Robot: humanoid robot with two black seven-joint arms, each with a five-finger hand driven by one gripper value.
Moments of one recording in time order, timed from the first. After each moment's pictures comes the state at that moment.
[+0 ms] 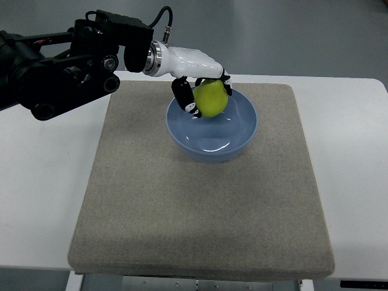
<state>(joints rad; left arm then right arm) -1.39 0.39 -0.20 -1.18 1.52 -0.39 -0.10 0.01 0.00 0.09 0.12 -0.04 0.12 0.11</state>
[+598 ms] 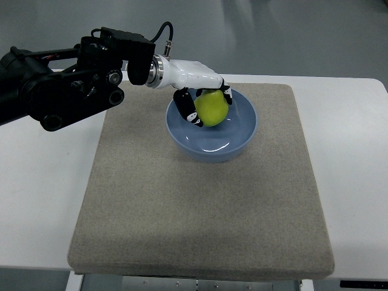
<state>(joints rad) -1.33 0.36 -0.20 -1.15 1.52 -0.33 -0.10 0.01 0.00 0.09 0.12 -0.04 0.12 0.11</state>
